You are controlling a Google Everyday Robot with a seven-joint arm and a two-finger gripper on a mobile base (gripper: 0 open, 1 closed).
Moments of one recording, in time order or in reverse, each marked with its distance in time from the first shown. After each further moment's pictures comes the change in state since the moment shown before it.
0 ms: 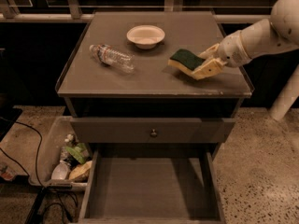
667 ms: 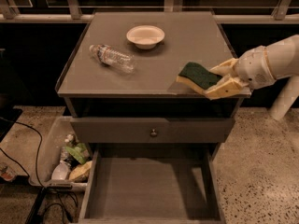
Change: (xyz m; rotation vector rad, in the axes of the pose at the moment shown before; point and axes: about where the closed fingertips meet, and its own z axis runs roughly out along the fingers) arm 0.021 0.079 -0.046 0.000 -0.024 -0.081
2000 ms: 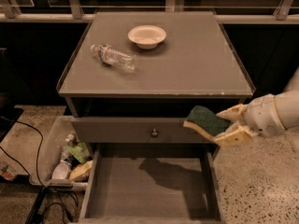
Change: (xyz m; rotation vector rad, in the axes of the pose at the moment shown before) arm 0.085 0.097 0.001 -0.057 0.074 0.076
